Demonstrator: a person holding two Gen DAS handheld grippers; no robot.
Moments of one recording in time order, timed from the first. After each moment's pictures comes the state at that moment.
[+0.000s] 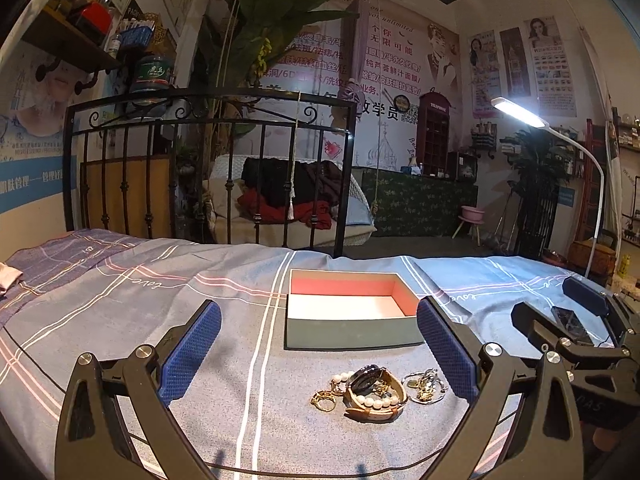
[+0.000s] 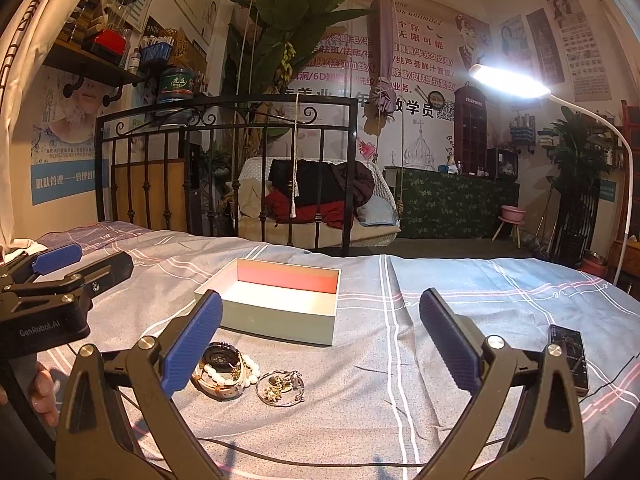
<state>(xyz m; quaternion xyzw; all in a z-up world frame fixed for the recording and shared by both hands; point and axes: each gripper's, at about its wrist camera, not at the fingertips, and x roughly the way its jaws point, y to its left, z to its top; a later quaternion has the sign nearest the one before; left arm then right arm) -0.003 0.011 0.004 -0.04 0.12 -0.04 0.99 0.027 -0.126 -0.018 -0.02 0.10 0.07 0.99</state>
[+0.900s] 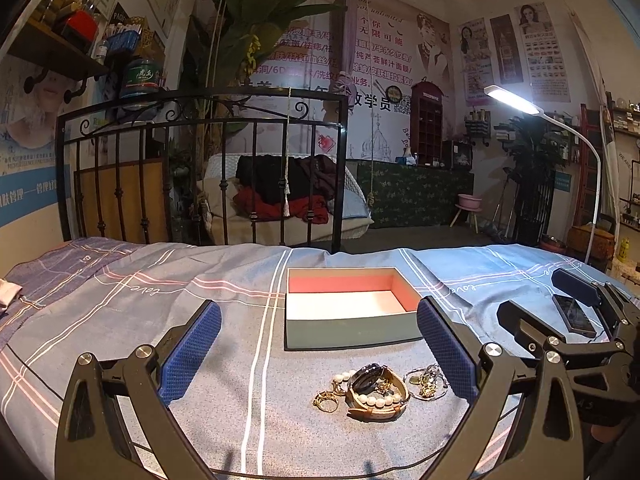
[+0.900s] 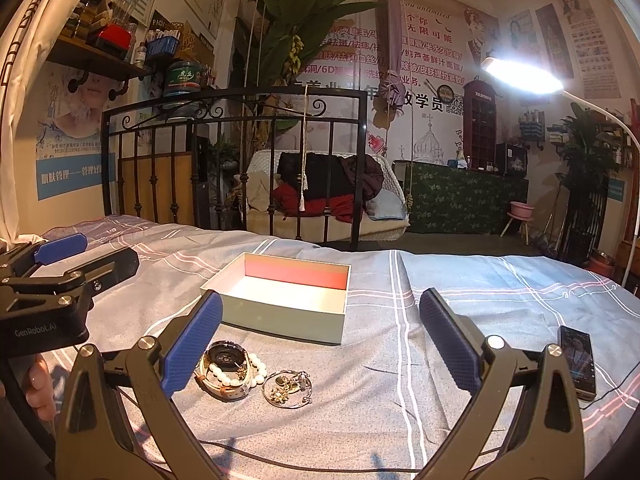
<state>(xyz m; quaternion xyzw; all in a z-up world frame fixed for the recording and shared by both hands) 0.008 0.005 0.010 -0.01 0.14 -0.04 0.99 0.042 -0.122 -0.017 -0.02 0.11 0.08 0.99</state>
